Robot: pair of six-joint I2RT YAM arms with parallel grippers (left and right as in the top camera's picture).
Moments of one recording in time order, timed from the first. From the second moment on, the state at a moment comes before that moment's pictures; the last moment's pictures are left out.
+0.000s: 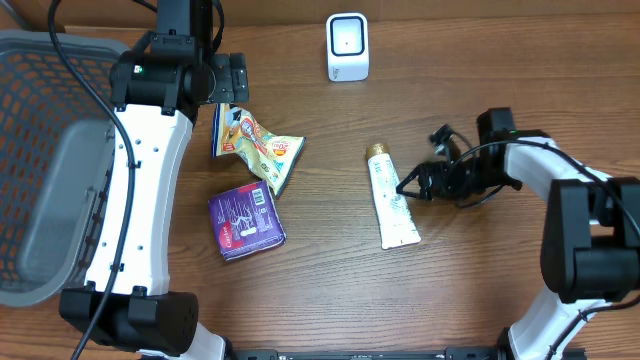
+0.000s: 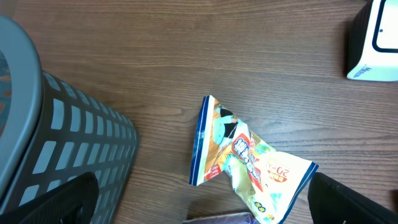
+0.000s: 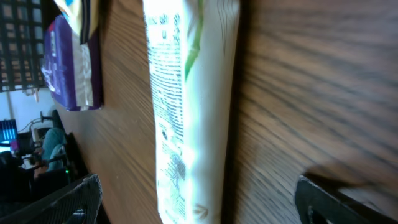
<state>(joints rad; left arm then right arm) -0.12 1.73 1.92 -1.16 -0.27 -0.17 0.04 1.95 1.11 -0.72 -0.88 -0.24</state>
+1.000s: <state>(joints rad) -0.12 1.73 1.92 -1.16 -0.27 -0.17 0.13 2.11 1.11 -0.57 -1.03 -0.20</state>
